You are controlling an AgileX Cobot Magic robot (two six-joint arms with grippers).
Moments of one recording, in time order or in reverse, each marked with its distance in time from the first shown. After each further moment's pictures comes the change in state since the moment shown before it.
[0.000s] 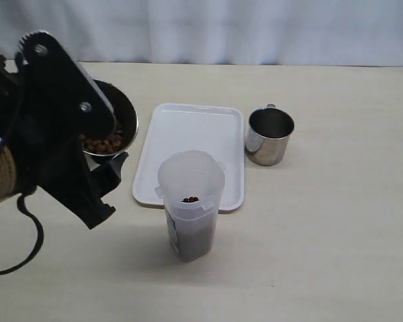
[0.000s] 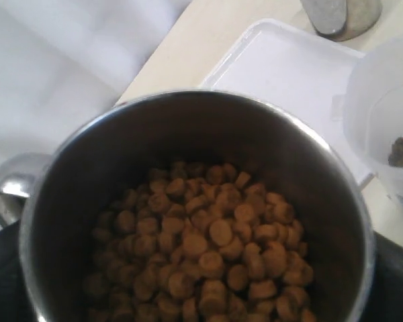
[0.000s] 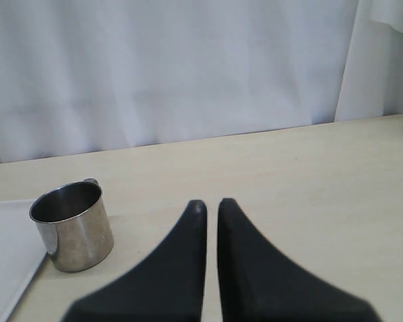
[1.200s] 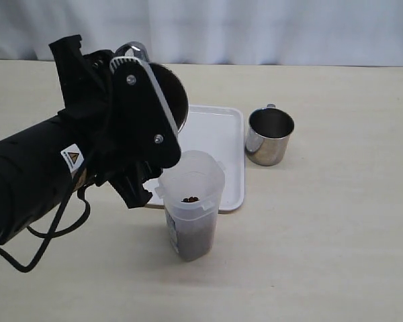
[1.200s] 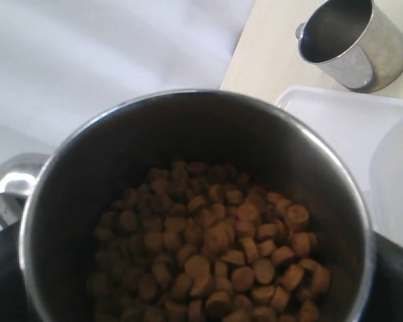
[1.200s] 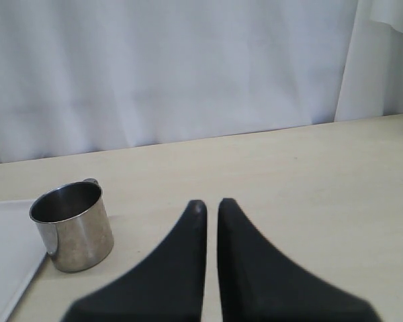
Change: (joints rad) left arm -0.006 0.175 0.002 0.566 -0.034 -0.244; right arm 0.000 0.000 0.000 0.000 0.000 0.000
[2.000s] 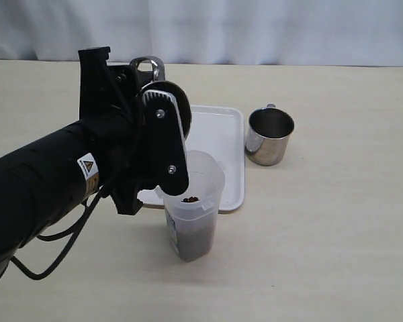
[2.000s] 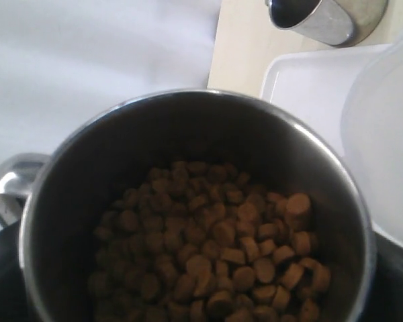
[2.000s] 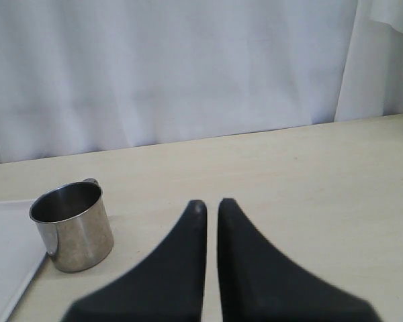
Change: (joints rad) left arm 0.000 0.051 0.000 0.003 -0.002 0.199; right arm 0.000 0.000 0.000 0.000 0.000 0.001
